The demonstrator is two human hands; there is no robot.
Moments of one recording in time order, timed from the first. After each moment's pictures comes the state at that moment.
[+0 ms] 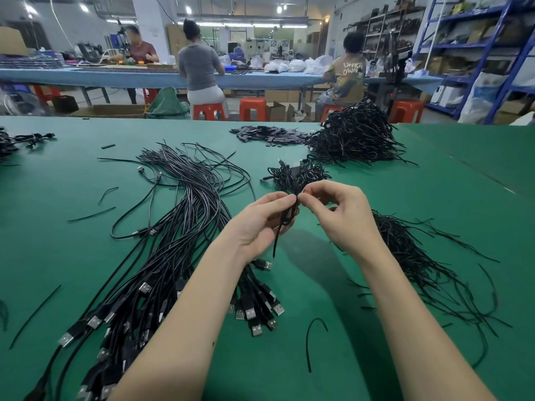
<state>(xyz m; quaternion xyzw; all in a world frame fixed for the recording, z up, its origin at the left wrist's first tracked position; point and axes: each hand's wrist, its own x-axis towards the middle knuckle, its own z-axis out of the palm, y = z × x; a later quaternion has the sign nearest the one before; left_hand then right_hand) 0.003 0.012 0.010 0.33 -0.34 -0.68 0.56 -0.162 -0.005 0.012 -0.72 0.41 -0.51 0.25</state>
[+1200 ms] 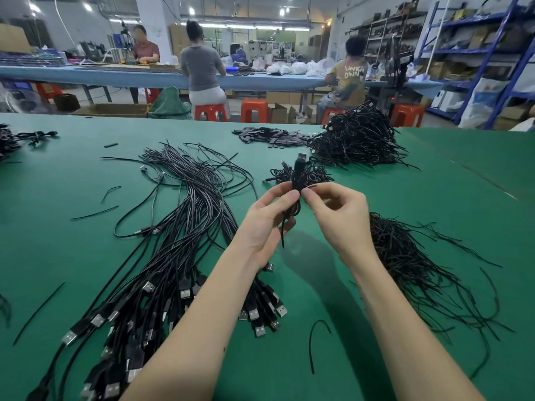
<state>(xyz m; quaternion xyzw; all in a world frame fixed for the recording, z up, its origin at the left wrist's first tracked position) -0.006 0.010 -0.002 0.32 -0.36 -0.63 0.61 -0.145 -0.005 0.008 -0.61 0.45 -0.58 0.30</state>
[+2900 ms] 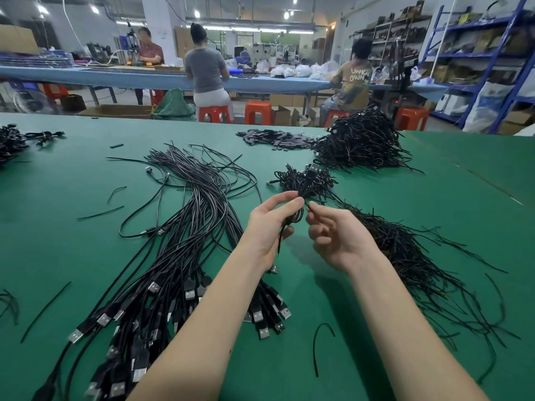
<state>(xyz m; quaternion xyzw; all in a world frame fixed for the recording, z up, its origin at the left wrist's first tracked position) -0.007 0.008 -0.006 0.42 -0.37 -0.57 0.60 -0.146 -0.006 0.002 -0.32 0.41 -0.48 0.70</state>
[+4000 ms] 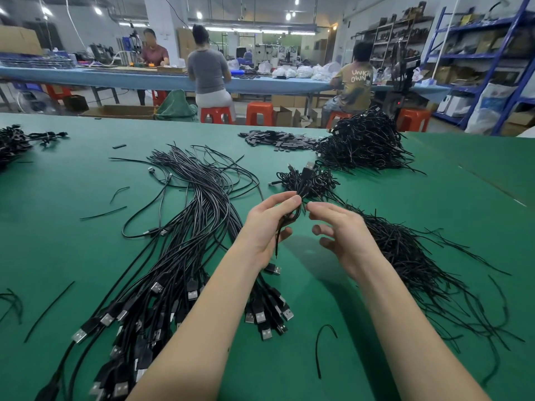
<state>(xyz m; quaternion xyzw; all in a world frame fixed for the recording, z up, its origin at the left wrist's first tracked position) 0.003 0.009 0.000 0.43 -0.38 -0.58 0.58 -0.149 -0.004 -0.002 -0.47 0.44 -0.50 0.58</state>
